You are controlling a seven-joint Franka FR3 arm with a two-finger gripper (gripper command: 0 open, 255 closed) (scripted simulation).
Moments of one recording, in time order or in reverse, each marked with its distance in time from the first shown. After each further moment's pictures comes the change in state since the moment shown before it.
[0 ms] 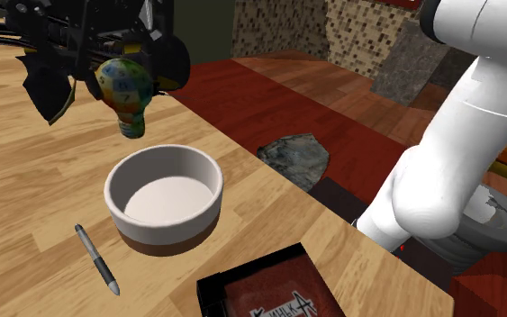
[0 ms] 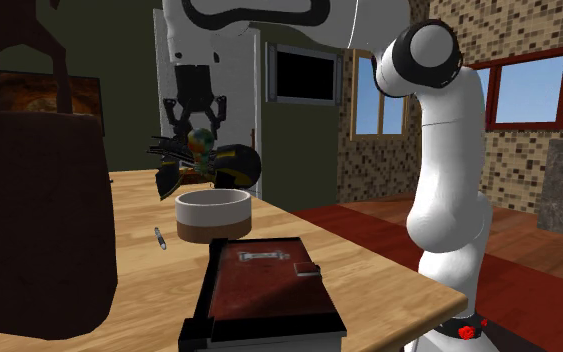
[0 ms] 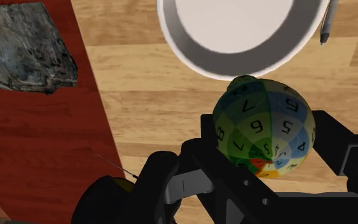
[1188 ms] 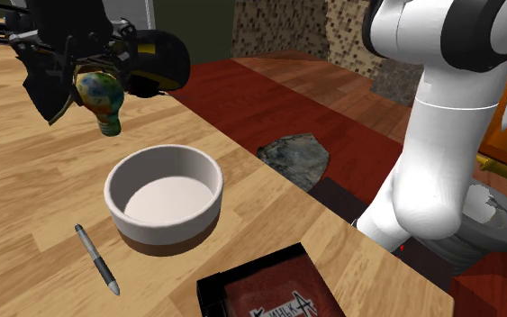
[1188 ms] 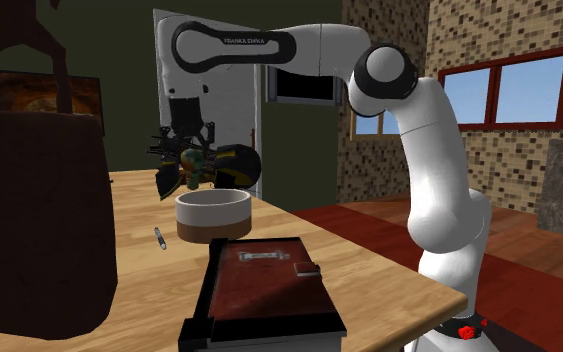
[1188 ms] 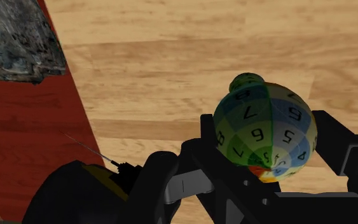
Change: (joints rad) arm 0.027 0.248 -0.050 0.125 -0.158 0.075 -0.036
